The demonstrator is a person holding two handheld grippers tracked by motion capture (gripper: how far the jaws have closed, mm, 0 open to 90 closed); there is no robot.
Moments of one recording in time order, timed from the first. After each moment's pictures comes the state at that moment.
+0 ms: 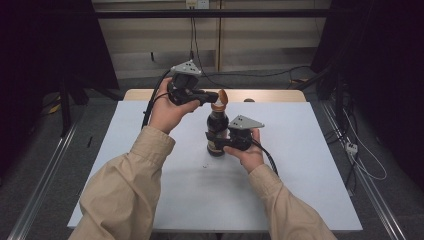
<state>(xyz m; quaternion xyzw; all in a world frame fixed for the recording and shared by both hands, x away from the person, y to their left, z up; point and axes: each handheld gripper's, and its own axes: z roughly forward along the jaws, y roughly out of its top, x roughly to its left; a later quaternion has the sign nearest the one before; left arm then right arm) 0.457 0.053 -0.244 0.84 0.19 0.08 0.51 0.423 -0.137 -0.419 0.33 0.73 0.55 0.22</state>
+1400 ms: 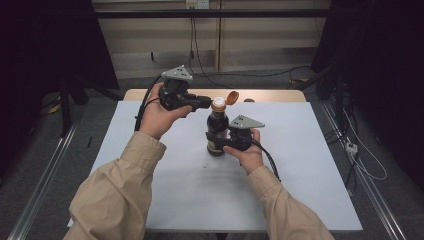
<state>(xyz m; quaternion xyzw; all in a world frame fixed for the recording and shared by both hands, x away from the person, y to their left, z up) 0.450 0.075 -0.252 0.84 0.20 0.08 0.49 0.422 -0.138 -0.419 0.36 0.72 0.55 0.21</state>
